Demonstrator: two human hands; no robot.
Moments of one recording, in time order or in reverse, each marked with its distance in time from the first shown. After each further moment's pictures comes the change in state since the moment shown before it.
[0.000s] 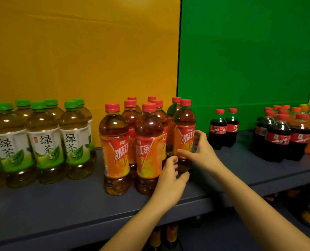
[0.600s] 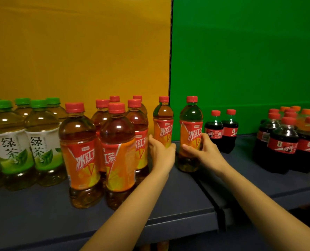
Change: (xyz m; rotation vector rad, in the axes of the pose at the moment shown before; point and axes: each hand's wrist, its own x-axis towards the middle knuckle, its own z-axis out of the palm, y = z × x) left_hand 0.120 0.005 0.041 -0.057 0.477 -0.145; right_hand 0.051 0.060 -0.043 0.169 -0.056 0.023
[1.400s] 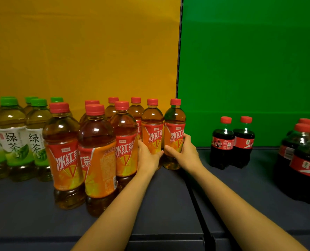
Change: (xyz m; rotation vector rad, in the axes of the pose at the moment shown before) left_hand 0.038 -0.019 -0.005 0.213 0.207 0.058; right_hand 0.061 0.019 0.046 -0.085 -0.058 -0.112
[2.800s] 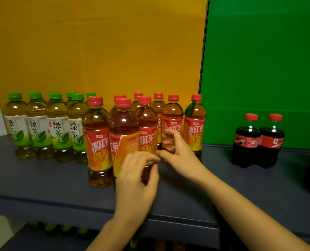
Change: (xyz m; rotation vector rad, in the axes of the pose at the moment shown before) left_hand -0.119 0.000 -0.097 0.332 0.253 0.740; right_hand -0.061 -0.069 0.018 0.280 -0.365 -0.246
